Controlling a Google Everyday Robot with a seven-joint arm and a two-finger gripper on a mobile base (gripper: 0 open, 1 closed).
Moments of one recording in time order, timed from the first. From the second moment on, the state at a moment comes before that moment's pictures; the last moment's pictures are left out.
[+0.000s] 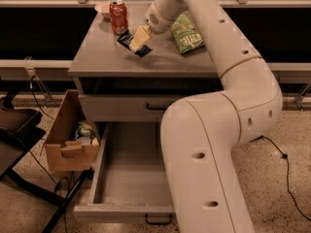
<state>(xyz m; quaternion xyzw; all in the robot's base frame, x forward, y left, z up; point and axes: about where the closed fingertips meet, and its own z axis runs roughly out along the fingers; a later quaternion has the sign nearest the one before) 0.801 0.026 0.877 -0.43 0.85 0.18 0.26</state>
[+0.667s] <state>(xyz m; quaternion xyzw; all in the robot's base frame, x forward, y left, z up) 0.801 0.026 0.877 -0.43 0.85 0.18 0.26</state>
